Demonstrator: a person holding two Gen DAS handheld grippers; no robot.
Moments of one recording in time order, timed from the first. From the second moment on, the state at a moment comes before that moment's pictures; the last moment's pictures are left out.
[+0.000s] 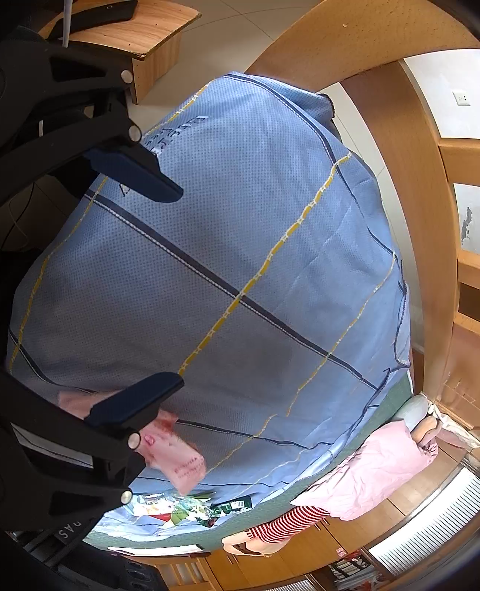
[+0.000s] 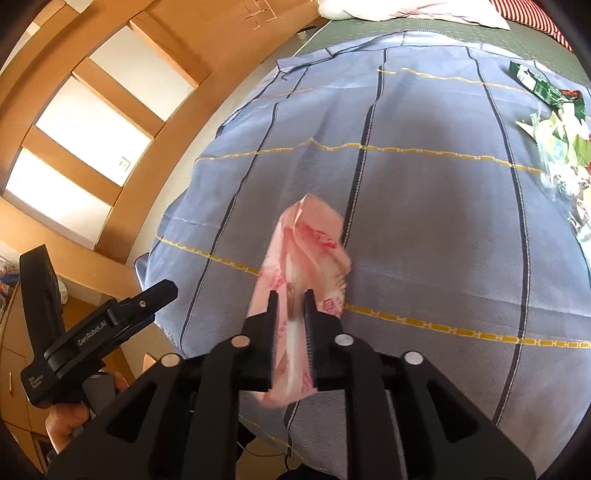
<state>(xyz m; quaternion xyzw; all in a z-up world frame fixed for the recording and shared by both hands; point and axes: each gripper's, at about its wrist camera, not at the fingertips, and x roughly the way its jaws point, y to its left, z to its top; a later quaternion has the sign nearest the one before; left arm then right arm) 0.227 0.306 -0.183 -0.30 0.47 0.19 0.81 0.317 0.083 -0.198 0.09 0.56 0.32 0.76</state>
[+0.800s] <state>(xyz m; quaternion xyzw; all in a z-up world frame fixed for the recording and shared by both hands) 0.244 0.263 -0.176 -0.27 0.47 0.07 0.84 0.371 -0.039 -0.165 0.10 0.50 0.14 0.85</state>
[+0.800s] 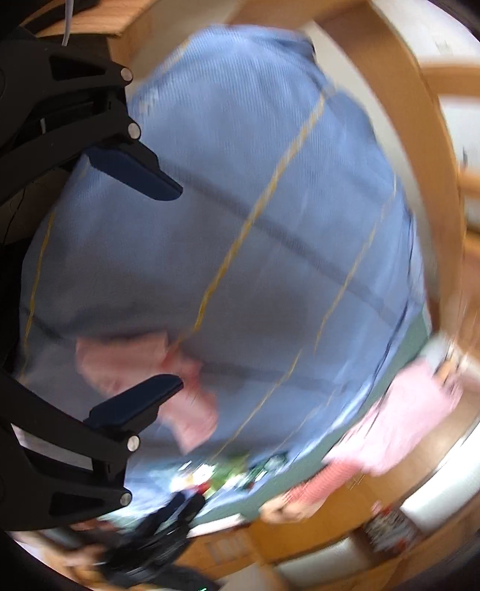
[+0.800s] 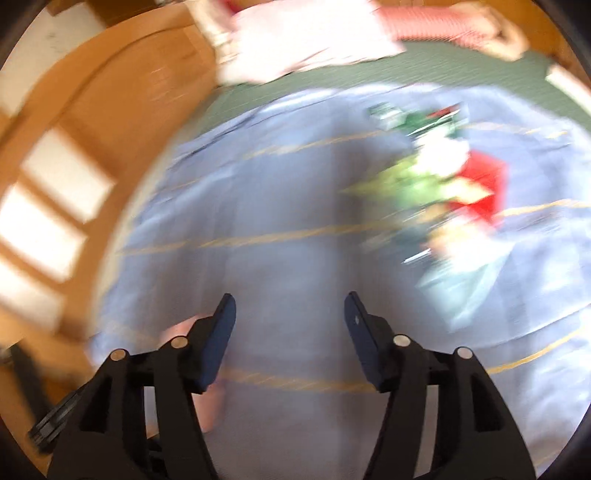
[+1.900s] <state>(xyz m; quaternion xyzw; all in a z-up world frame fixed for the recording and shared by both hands) 0.279 0.205 -0.210 -0.20 0.52 -0.01 0.83 0.372 -0.060 -0.212 0.02 0.54 0.13 0.83</state>
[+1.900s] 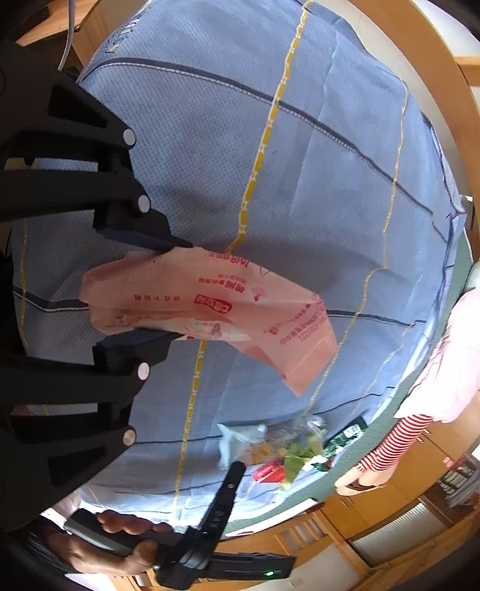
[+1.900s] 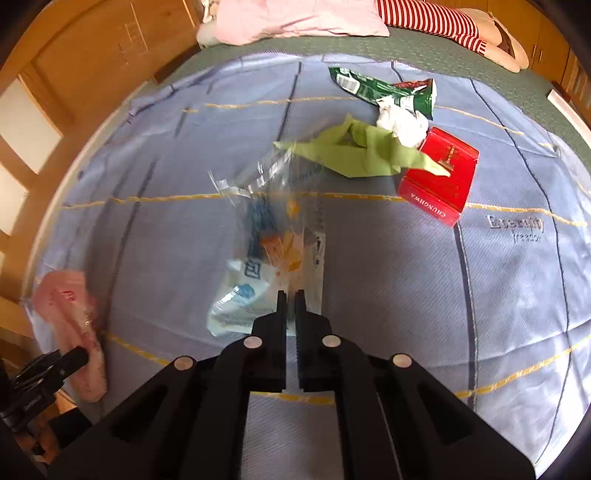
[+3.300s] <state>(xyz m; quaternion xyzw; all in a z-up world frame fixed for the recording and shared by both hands) 0.170 0.167 -0.106 -0.07 0.37 0.03 0.93 0.252 -0.103 -0.135 0.08 0.48 0.17 0.86</state>
